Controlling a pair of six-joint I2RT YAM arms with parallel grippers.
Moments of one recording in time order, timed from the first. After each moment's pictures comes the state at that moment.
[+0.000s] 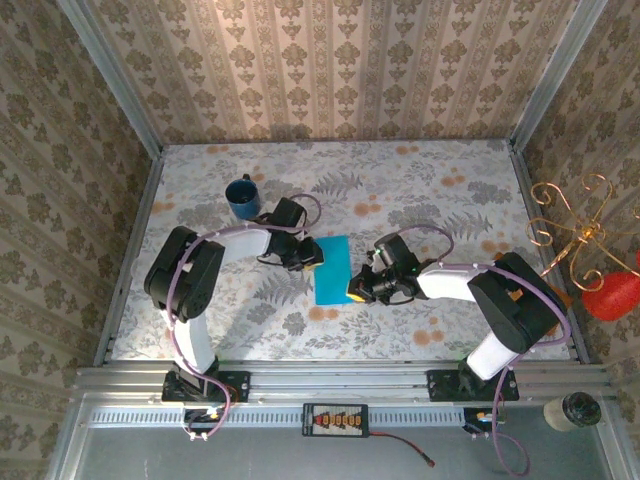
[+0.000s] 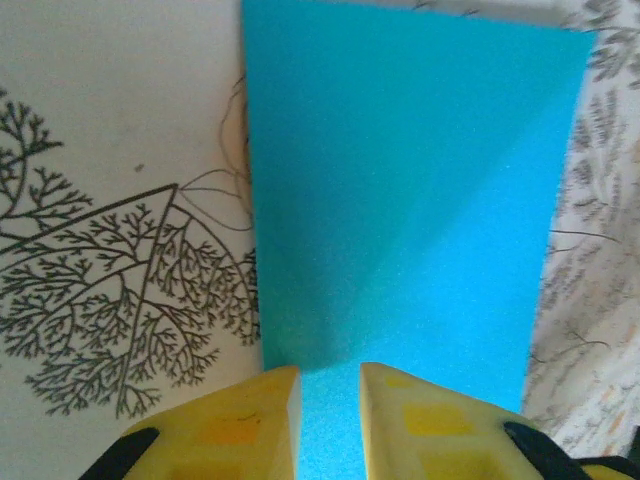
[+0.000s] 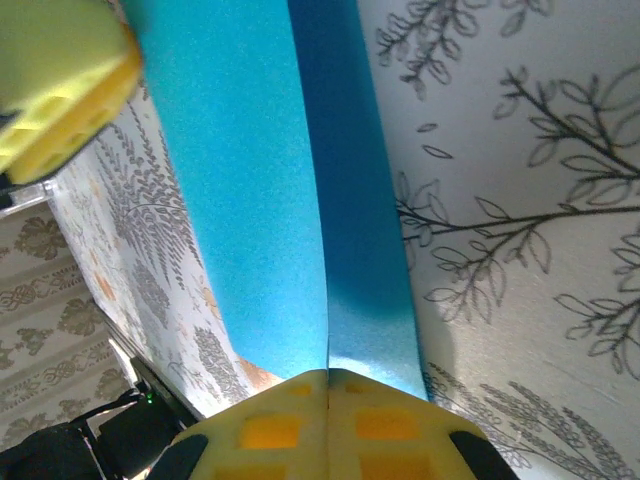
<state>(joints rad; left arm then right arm) -0.58 1.86 1.07 -0.36 0.44 -0.70 0.56 1.61 0.63 0.05 -0.56 1.02</state>
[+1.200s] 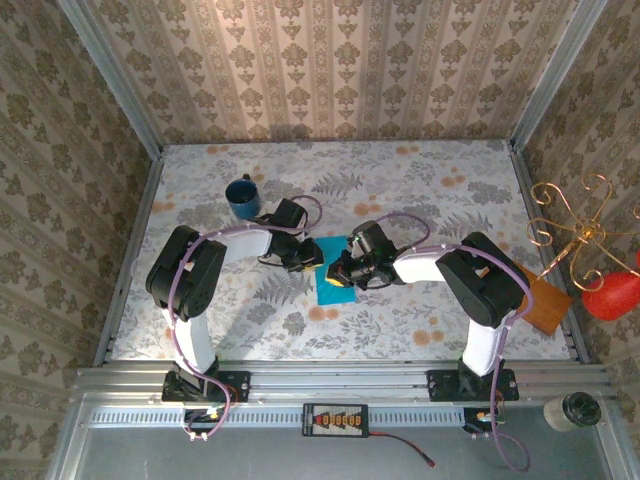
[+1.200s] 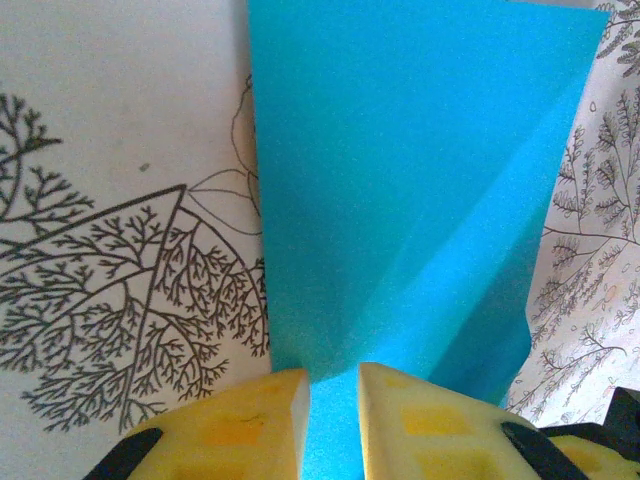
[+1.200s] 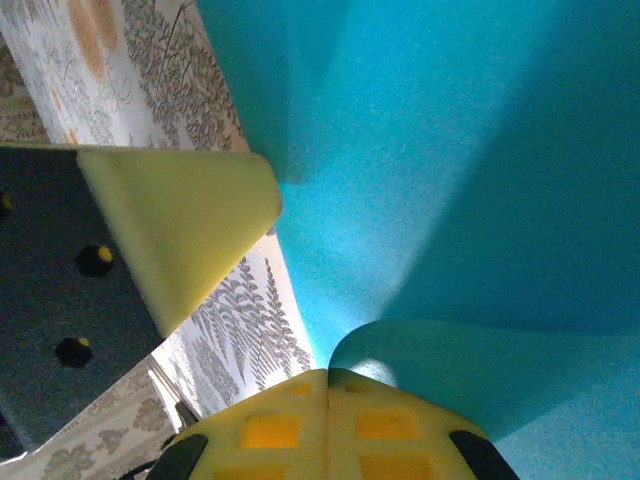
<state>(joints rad) -0.58 1.87 1.07 -0.36 0.43 -0.70 0.60 1.84 0.84 0.15 -0.54 1.11</state>
